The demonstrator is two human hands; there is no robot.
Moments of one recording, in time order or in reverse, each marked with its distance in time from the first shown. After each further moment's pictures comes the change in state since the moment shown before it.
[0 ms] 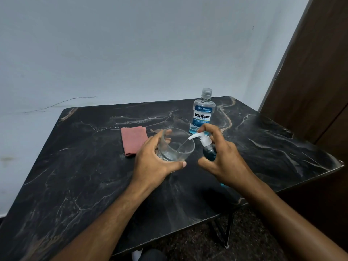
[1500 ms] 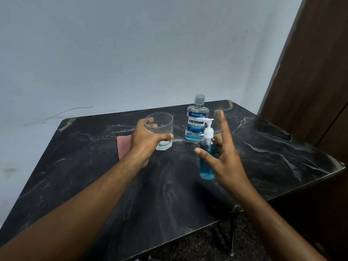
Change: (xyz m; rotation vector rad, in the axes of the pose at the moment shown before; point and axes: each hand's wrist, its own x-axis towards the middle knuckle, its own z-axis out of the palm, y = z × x) left_hand 0.094 -0.010 0.013 -0.046 0.144 -0.299; right_hand -0.002 0.009 -0.004 0.410 0.245 0.150
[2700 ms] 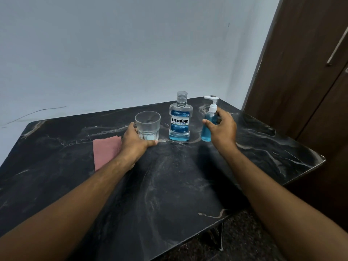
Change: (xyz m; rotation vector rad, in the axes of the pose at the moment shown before) left_hand 0.035 -0.028 0.033 0.183 -0.138 -0.043; right_hand 0.109 0.071 -0.038 -0.293 0.429 0.195
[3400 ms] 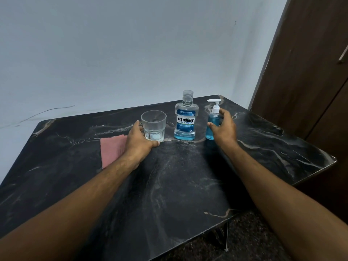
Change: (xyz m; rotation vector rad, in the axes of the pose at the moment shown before) left_hand -0.008 0.005 -0.006 0.062 0.003 0.003; right_hand 0.016 0.028 0.020 0.018 -0.063 0.101
